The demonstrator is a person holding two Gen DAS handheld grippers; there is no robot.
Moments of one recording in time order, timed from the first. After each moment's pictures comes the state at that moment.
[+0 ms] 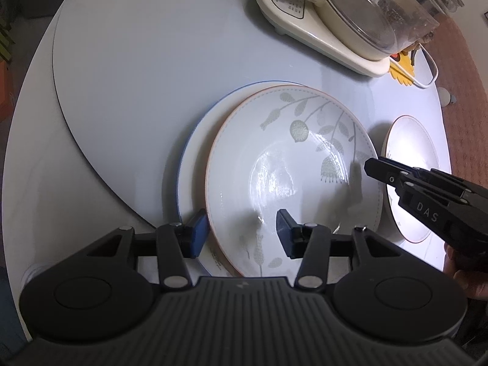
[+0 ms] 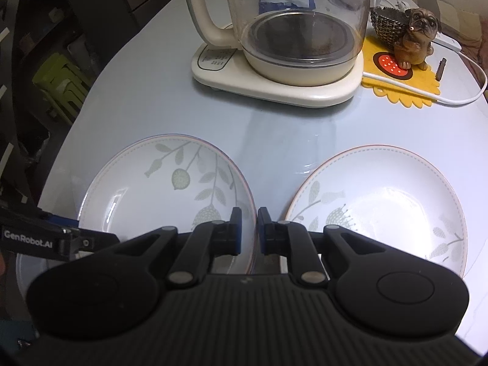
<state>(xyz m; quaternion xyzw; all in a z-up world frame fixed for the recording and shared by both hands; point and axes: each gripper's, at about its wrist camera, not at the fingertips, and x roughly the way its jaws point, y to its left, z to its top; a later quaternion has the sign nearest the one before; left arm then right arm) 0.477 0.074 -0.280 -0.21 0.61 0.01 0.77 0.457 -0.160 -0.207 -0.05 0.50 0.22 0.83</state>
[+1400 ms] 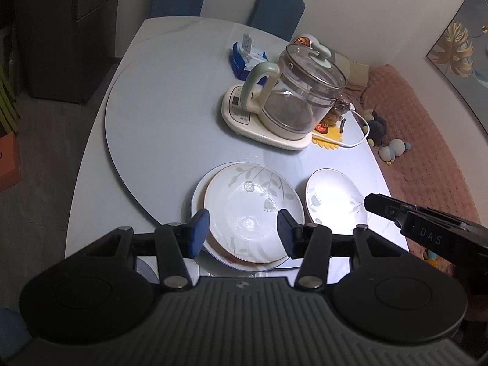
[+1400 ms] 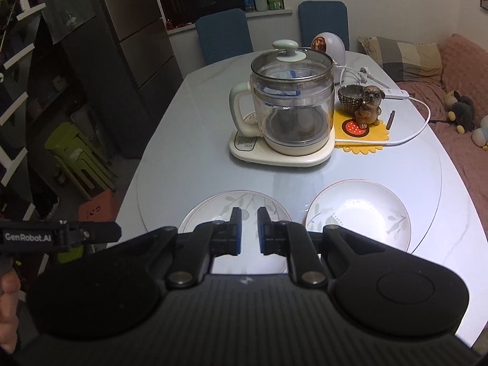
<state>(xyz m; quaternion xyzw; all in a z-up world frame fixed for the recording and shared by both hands) 0.340 0.079 -0.106 -0.18 0.43 -0.01 0.88 0.316 -0.167 -0.054 0.02 0.39 0.18 0.90</state>
